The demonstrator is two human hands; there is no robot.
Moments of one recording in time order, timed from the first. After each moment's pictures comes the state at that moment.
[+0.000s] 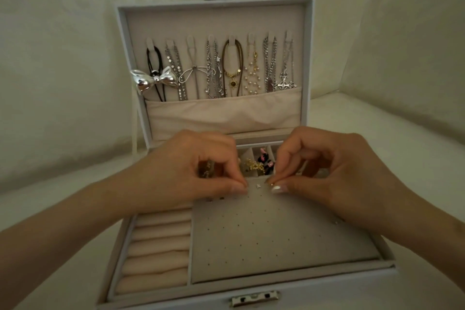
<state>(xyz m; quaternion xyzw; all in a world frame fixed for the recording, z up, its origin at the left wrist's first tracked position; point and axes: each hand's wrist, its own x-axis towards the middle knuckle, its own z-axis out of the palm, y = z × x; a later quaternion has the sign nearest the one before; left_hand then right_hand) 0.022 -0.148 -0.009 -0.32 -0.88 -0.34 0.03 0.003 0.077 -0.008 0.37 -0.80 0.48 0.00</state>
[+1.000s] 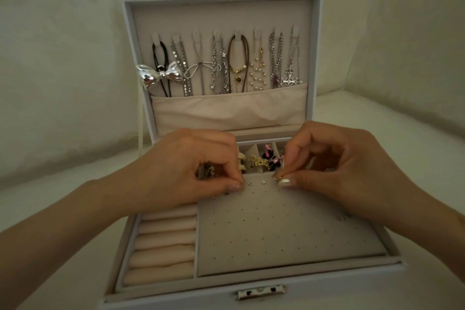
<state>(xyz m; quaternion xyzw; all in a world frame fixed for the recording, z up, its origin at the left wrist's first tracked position) 0.028 -0.153 -0.008 -0.35 -0.89 -0.26 0.10 -0.001 0.079 -0.012 0.36 -0.78 0.51 0.00</state>
